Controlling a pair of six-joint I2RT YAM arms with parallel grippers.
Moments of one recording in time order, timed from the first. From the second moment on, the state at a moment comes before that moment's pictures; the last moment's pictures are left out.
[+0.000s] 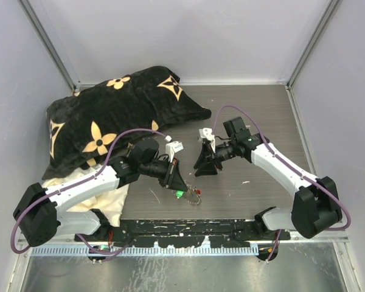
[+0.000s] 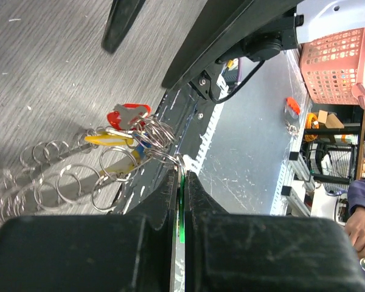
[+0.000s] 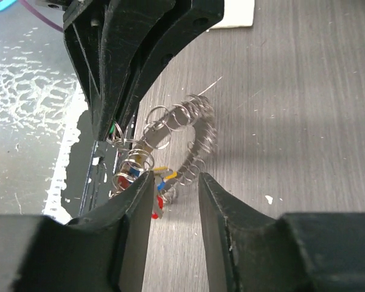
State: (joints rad) left arm -0.83 1.22 0.76 -0.13 0.69 -0.56; right arm 0.45 1.33 0.93 -0.57 -1.15 -0.66
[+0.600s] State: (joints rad) left arm -0.82 1.22 0.80 -0.19 0.73 -0.53; right arm 0.53 1.32 0.89 -0.59 -1.25 -0.75
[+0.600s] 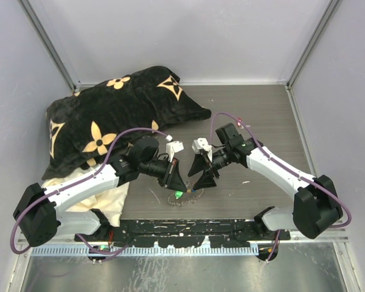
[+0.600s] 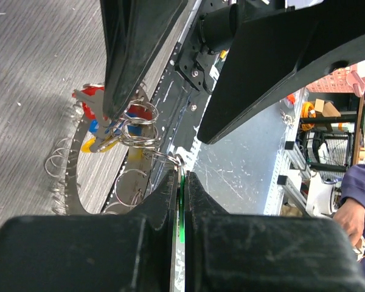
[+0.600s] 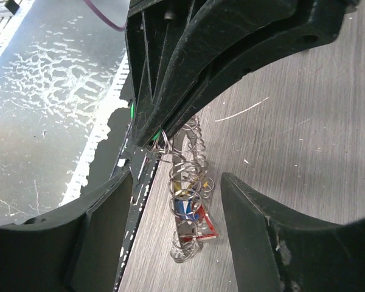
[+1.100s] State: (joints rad) left arm -0.80 1.24 0.80 -0.19 0.80 -0.51; right arm 0.59 1.33 0.88 -0.45 -1.14 -0.60
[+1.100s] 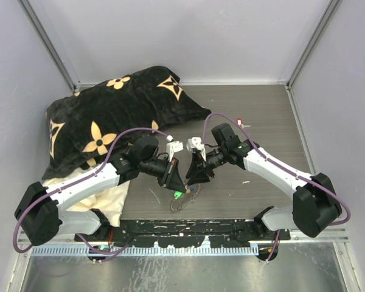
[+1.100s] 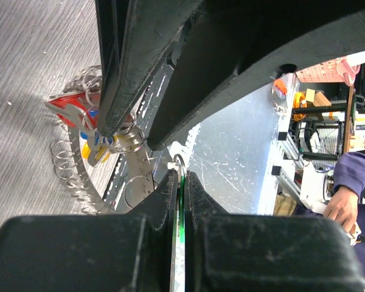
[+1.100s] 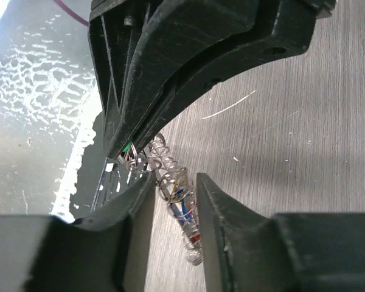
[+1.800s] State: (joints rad) left arm -0.75 1.23 0.80 -0.24 0.84 -0.47; right arm 0.57 1.33 0.88 -0.42 -1.12 -0.53
